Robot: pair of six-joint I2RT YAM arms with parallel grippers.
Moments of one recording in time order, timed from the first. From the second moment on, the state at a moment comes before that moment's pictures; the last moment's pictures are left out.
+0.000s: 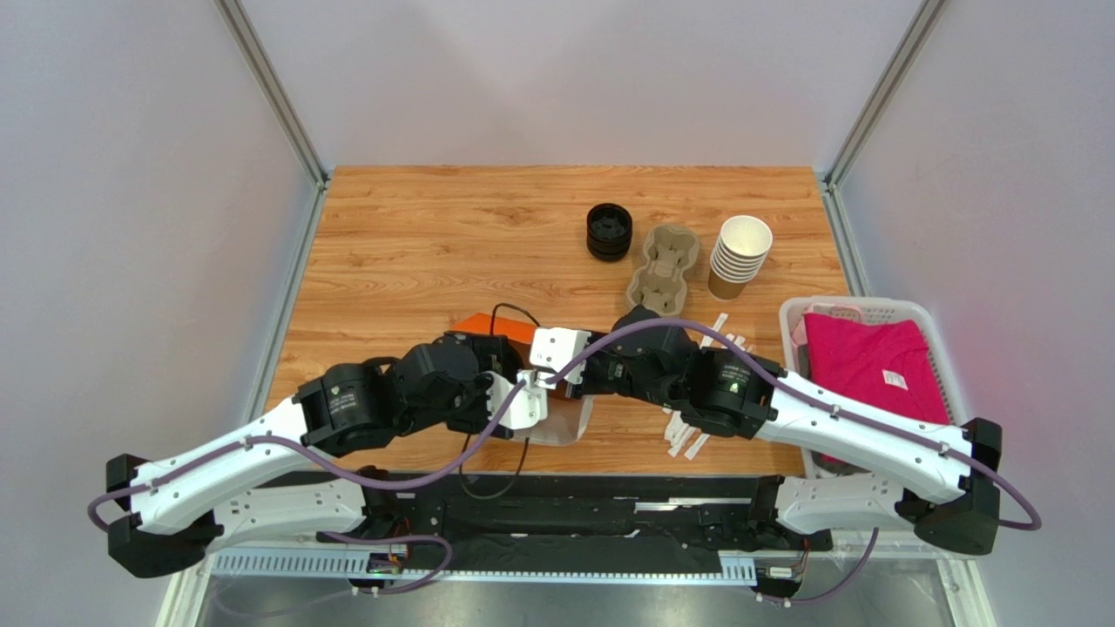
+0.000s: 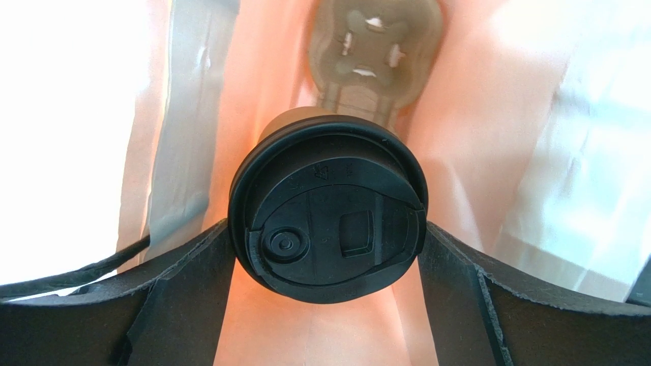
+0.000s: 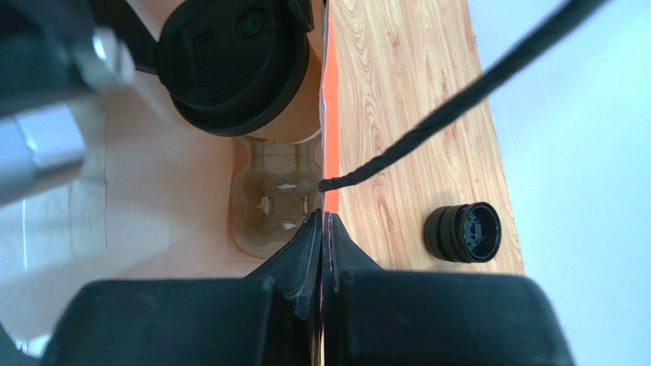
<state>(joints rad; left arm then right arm) -1.15 0.86 1.01 -0.86 -0.27 0.70 1.19 1.14 1.14 -0.44 0.13 -0.54</state>
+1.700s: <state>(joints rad) -1.15 0.95 0.87 -0.91 -0.25 0.63 1.20 1.14 1.19 -0.57 -0.08 -0.59</state>
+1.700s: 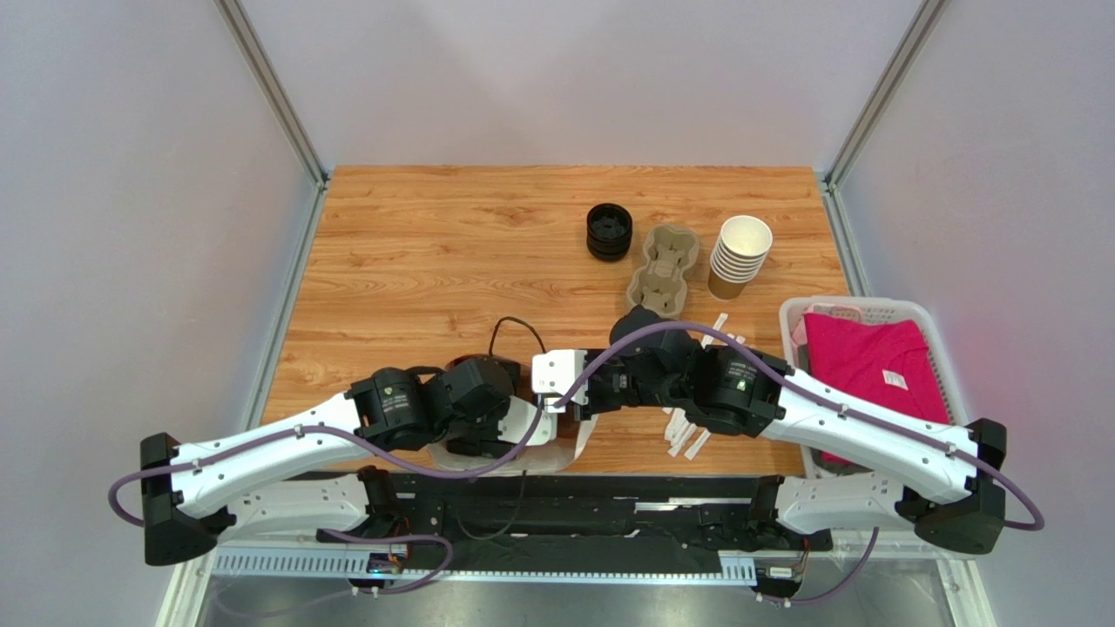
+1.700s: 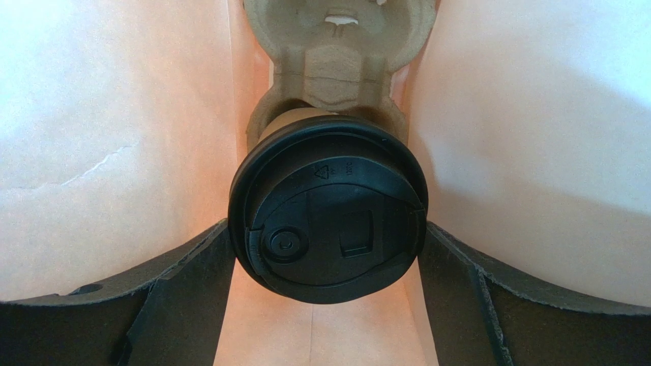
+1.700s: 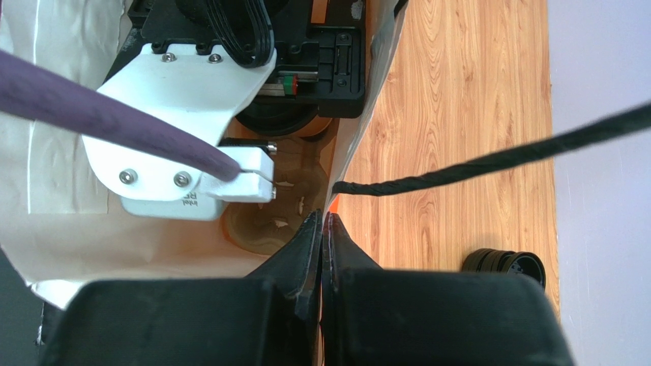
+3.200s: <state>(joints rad) -0.86 1.29 0.97 -0.83 0.05 0.64 0.77 1.33 1.30 -0.57 -0.58 -0.46</state>
